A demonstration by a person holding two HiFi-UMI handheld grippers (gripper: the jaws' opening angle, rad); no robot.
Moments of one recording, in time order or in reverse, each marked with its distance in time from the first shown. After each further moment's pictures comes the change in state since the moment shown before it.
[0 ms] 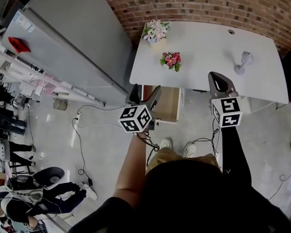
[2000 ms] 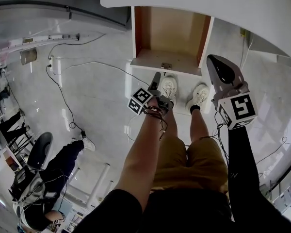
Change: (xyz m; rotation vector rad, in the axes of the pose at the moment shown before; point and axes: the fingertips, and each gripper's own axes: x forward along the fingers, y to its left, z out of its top) left arm -0.047 0.206 -0.559 -1.195 0.408 0.470; right arm 0.089 0.198 -0.317 0.172 0.291 0.297
